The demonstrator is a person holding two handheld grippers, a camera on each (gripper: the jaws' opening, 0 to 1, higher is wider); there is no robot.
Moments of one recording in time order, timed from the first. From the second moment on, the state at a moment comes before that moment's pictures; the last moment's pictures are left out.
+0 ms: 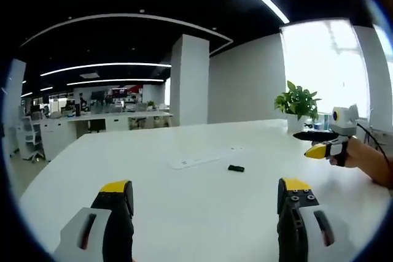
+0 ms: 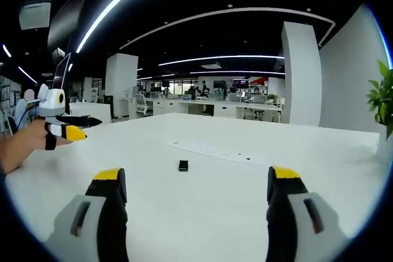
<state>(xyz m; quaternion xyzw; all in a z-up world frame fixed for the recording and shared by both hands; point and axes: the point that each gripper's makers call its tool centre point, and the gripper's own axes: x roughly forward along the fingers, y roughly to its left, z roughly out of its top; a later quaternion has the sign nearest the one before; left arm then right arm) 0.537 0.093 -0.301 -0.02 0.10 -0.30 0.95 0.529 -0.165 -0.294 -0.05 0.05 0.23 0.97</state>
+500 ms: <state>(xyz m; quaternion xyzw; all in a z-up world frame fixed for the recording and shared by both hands) 0.535 0.092 -0.305 -0.01 0.11 -0.31 0.94 0.528 -0.161 -0.299 -0.06 0.06 0.23 0.97</state>
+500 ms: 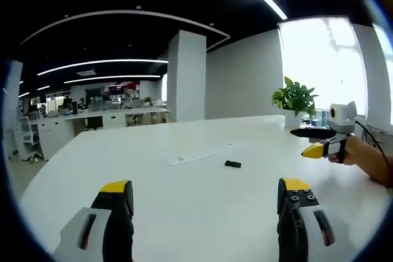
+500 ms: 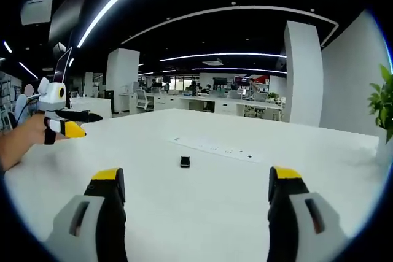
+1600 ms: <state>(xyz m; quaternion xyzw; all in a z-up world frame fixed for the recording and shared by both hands) 0.533 0.091 -0.309 -0.01 0.13 -0.31 0.94 0.527 -0.158 -0.315 -0.07 0.10 0.23 0.97</state>
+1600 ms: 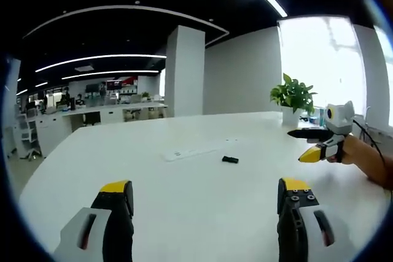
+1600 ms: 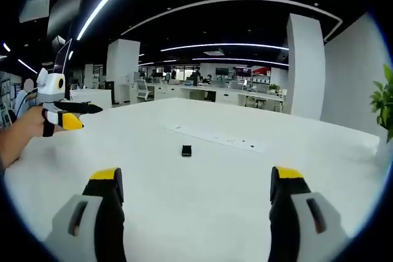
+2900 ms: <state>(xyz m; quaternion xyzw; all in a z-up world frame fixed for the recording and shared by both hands) 0.527 0.083 -0.316 -0.01 0.15 -0.34 0.93 0.529 -0.162 -0.312 -0.07 0.10 0.22 0.97</state>
